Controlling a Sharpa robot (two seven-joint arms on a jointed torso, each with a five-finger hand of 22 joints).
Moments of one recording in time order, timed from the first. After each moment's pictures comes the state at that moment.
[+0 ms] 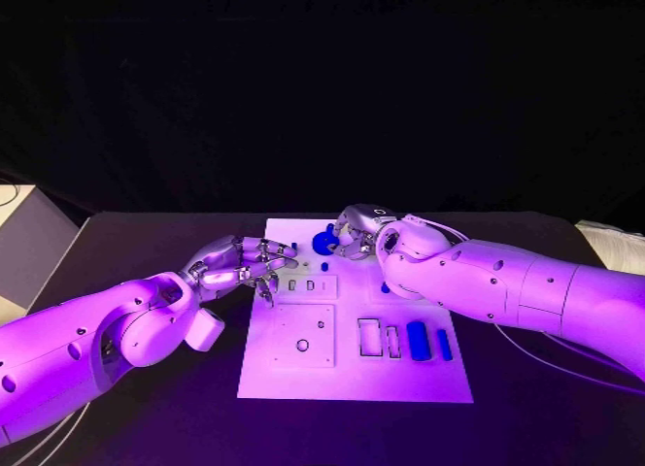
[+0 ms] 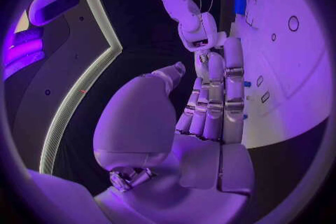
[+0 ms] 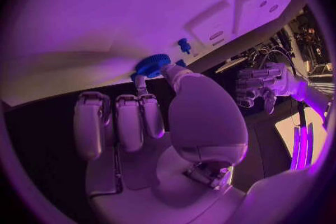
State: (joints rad) left arm 0.98 -0.91 0.22 1.53 -0.39 0.06 0.27; left_hand 1.36 -0.16 0.46 0.19 0.05 0.76 0.19 0.24 0.33 1.02 0.13 0.07 0.07 1.17 0.04 0.53 0.74 0.18 1.39 0.11 0.54 0.18; right arm 1.32 -0.41 -0.17 1.08 -1.43 -0.38 -0.25; right_hand 1.18 -0.18 0.38 0.28 0.32 0.90 0.13 0.09 0.40 1.44 0.05 1.48 1.31 1.46 -0.04 1.45 1.28 0.05 1.47 0.05 1.44 1.31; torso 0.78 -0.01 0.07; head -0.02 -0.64
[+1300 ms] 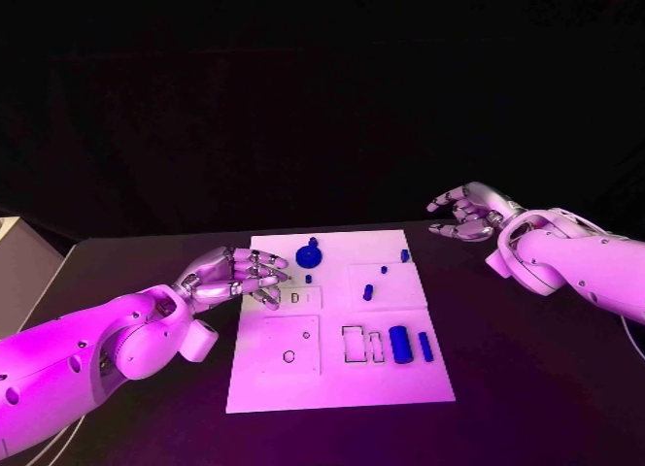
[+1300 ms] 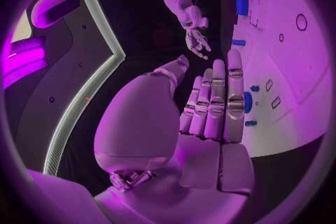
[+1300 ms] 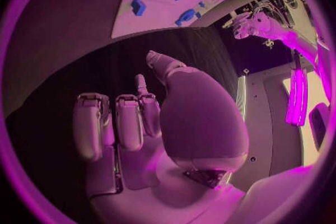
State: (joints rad) left arm 0.95 -0.91 0.22 1.48 -0.42 0.08 0.34; left_hand 1.44 -0.17 0.38 0.11 0.05 0.80 0.17 0.21 0.33 1.11 0.13 0.08 0.08 1.14 0.06 0.26 0.53 0.17 1.25 0.14 0.32 0.11; right arm 1.36 -0.85 -0.15 1.18 -1.01 -0.45 0.15; right_hand 1.36 -0.24 0.43 0.11 0.20 0.89 0.13 0.09 0.41 1.43 0.05 1.47 1.31 1.46 -0.04 1.45 1.28 0.04 1.47 0.06 1.46 1.31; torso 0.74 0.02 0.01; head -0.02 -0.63
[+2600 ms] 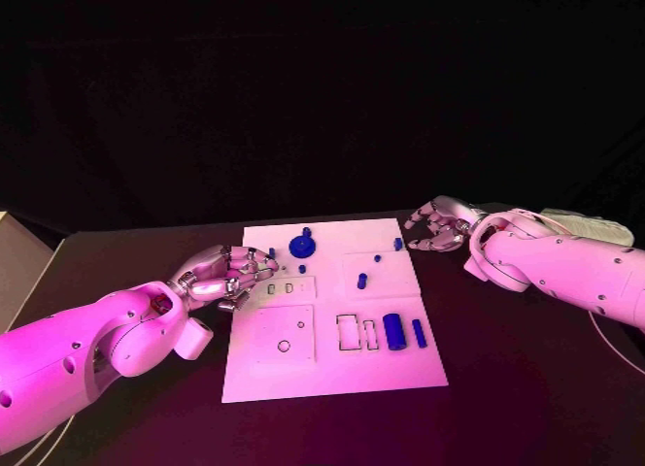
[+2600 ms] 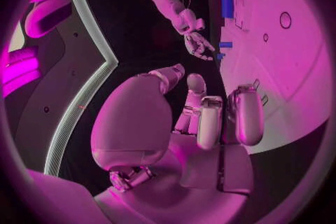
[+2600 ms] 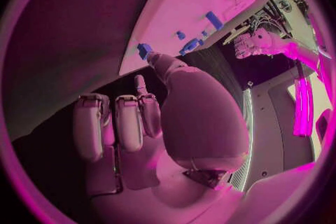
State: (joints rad) left arm 0.93 -0.91 0.22 1.49 -0.49 0.05 0.30; left_hand 1.30 -0.19 0.57 0.18 0.05 0.73 0.15 0.49 0.65 1.05 0.07 1.05 0.81 1.47 0.00 1.56 1.31 0.08 1.43 0.09 1.42 1.27; right arm 1.31 -0.76 -0.15 1.11 -1.11 -0.32 0.08; right_hand 1.35 -0.25 0.41 0.11 0.25 0.88 0.14 0.09 0.40 1.43 0.06 1.47 1.31 1.47 -0.03 1.45 1.29 0.04 1.47 0.06 1.46 1.31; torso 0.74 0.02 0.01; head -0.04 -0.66
